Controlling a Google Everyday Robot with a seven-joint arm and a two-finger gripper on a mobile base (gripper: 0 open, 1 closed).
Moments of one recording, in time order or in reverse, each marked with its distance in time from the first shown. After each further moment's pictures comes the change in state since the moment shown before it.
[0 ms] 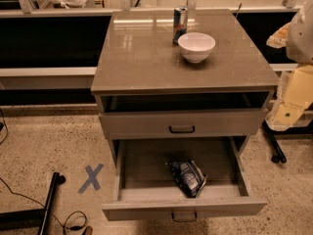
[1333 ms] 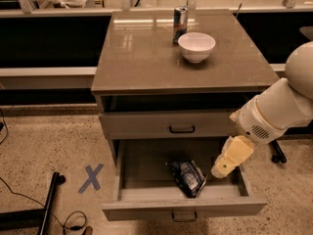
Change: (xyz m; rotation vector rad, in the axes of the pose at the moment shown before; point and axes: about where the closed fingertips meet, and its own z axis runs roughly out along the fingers) arm -0.004 0.060 0.182 -0.228 -0.191 0.293
